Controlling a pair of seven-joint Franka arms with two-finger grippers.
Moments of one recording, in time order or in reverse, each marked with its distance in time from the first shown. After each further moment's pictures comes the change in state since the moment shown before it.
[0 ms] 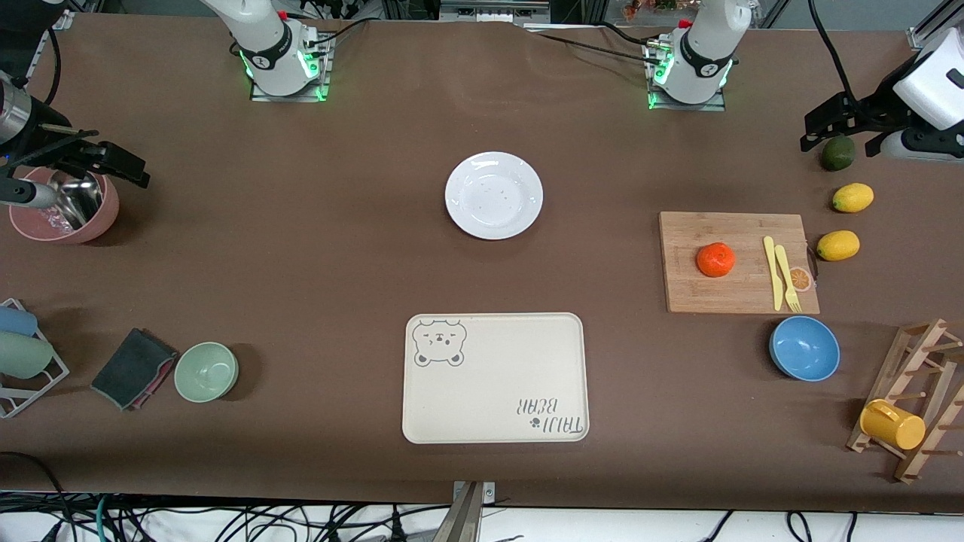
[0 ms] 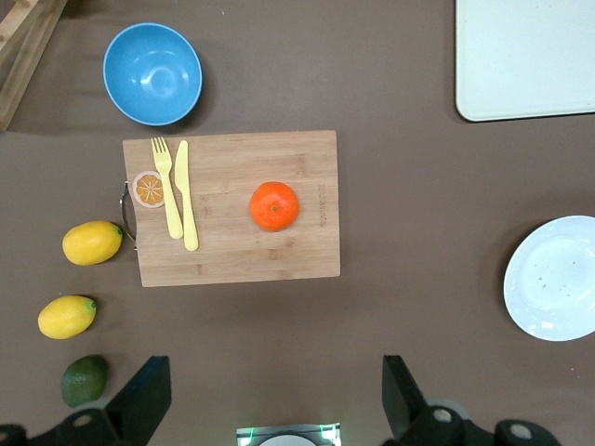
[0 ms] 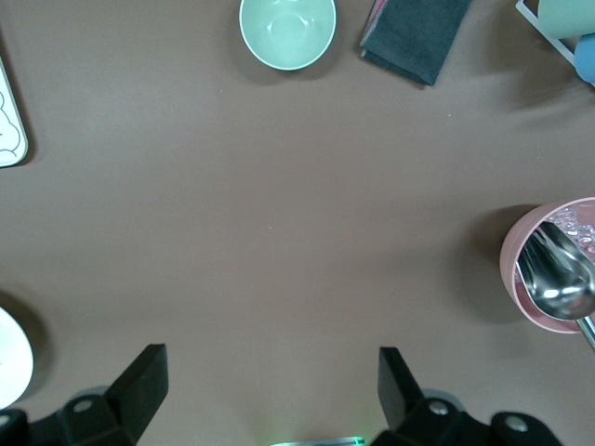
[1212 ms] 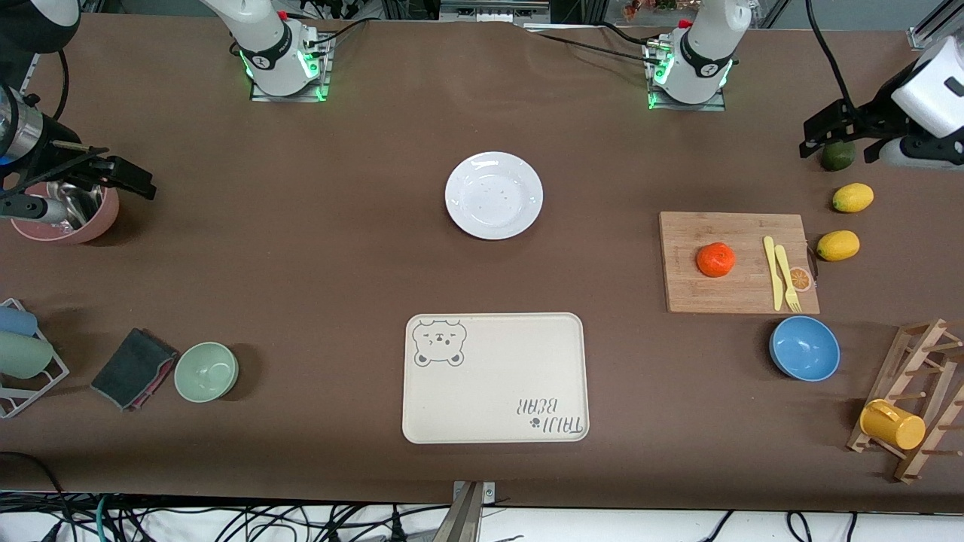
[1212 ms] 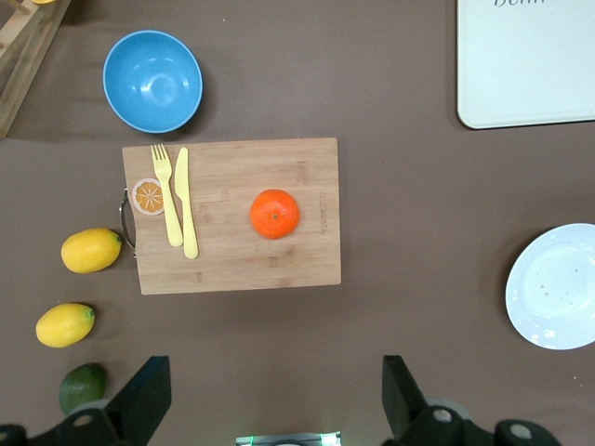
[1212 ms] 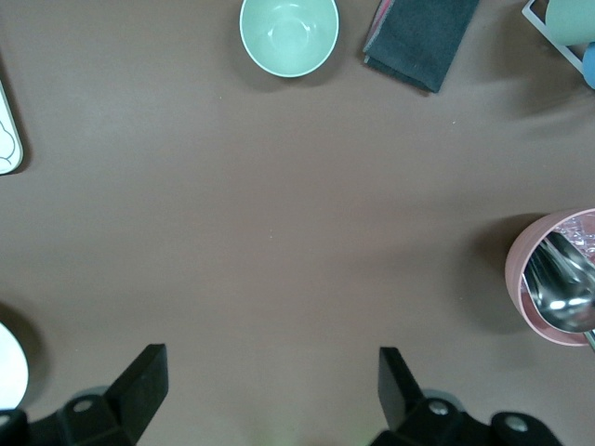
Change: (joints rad) left arm 0.001 0.030 0.001 0.000 0.000 0.031 0.000; right arm 0.000 0.026 0.000 0.000 0.000 0.026 0.000
